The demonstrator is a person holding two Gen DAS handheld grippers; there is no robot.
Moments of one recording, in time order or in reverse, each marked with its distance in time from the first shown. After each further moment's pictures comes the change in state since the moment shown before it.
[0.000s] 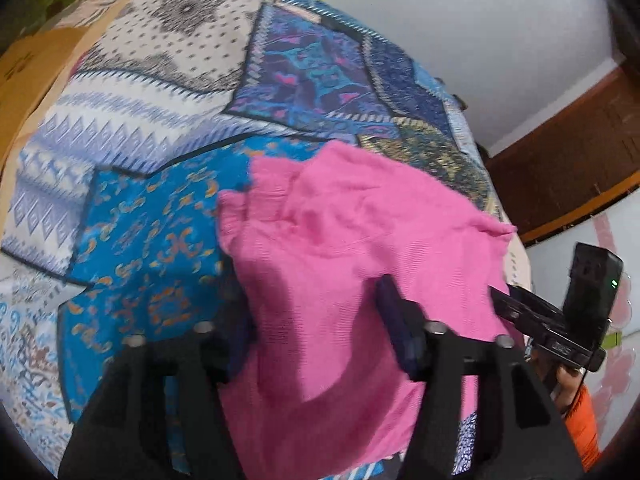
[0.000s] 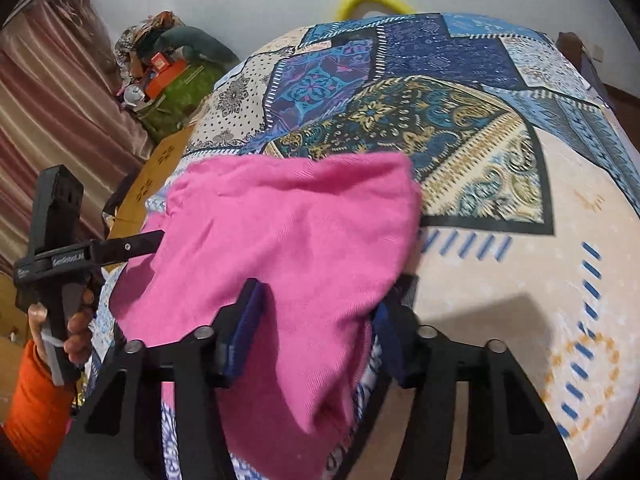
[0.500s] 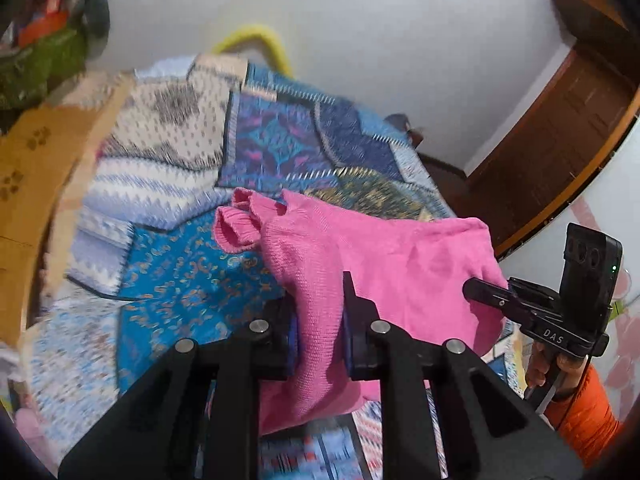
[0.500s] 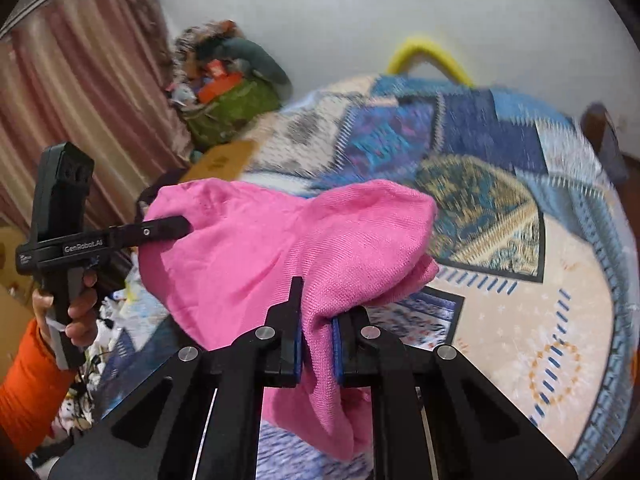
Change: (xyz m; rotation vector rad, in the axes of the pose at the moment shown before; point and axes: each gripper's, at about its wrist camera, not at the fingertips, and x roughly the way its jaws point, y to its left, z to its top) left arm -0.132 -0.050 -0.036 0.142 -0.209 -0.002; right arm -0.090 0.079 -0.019 -0.200 -0.134 0.051
